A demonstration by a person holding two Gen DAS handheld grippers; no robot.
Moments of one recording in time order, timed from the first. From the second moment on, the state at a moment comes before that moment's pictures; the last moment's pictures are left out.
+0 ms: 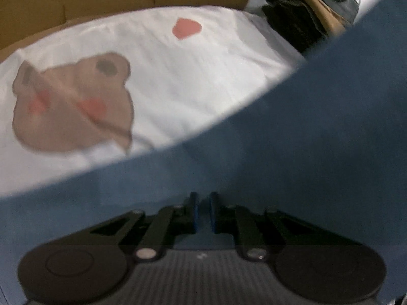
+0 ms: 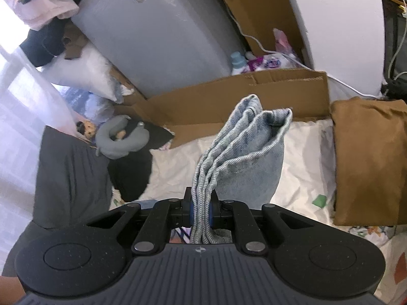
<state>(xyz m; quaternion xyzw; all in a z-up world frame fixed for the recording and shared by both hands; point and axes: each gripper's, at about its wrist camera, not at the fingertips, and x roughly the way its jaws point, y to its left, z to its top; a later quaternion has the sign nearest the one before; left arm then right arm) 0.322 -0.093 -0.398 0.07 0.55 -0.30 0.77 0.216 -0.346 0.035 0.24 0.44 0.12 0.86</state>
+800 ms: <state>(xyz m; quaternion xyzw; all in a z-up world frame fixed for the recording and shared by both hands) 0.187 -0.032 -0.389 0.02 0.60 -0.36 0.72 0.248 -0.241 0.059 0.24 0.43 0.19 0.85</state>
